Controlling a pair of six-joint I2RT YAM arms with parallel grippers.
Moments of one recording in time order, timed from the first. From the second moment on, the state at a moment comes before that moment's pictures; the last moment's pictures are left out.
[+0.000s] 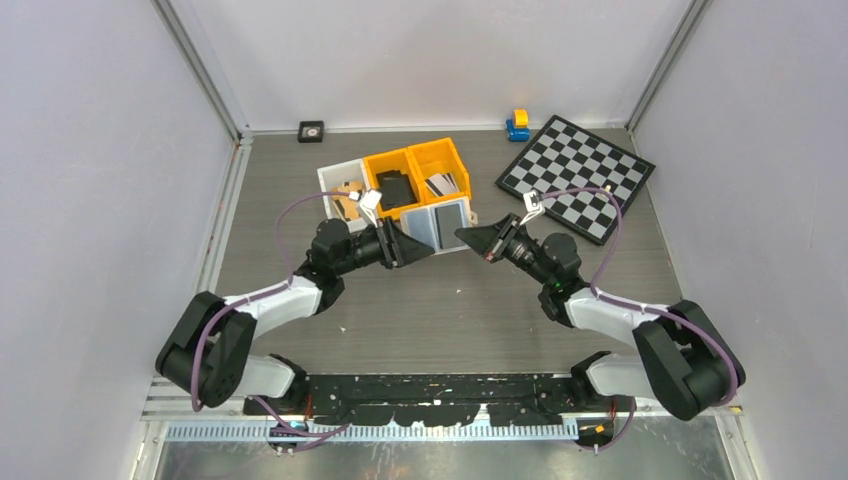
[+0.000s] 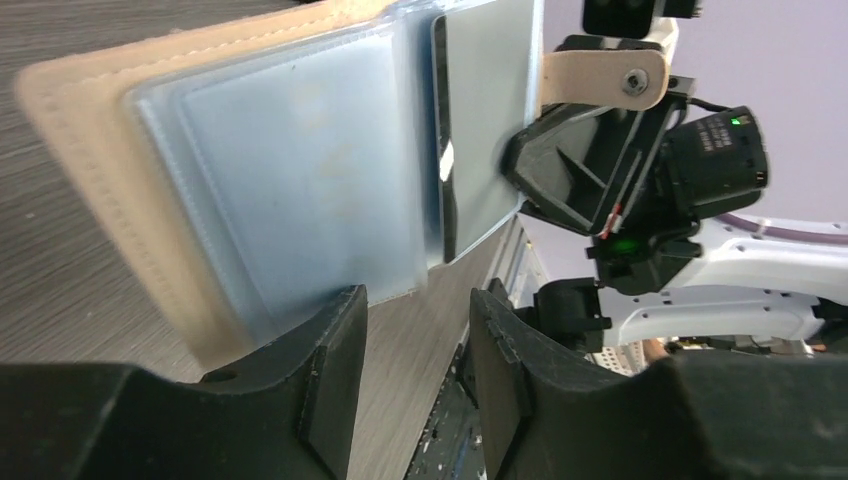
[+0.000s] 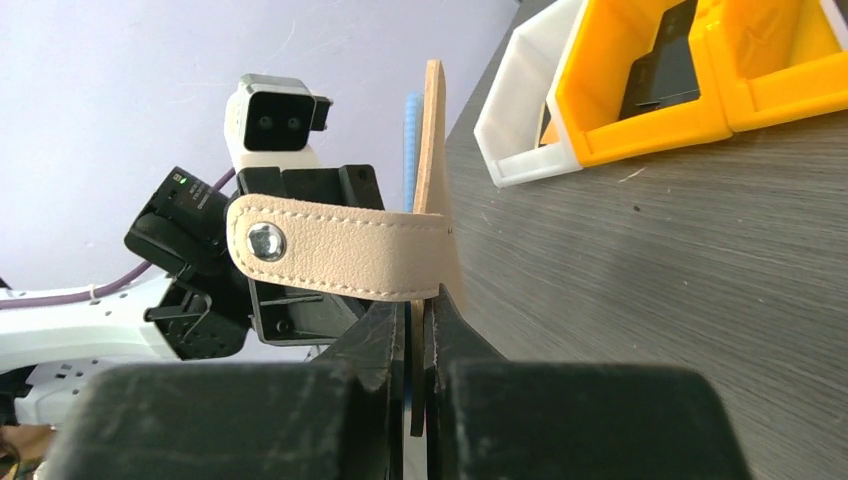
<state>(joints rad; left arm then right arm) -0.50 1.33 0.52 0.70 0.59 -0.88 0.48 1.24 0.37 0.96 -0.37 0.94</state>
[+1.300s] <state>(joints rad) -0.45 1.24 0.57 0.54 0.55 -0.90 0.47 1.33 0.38 1.08 -0.44 1.00</state>
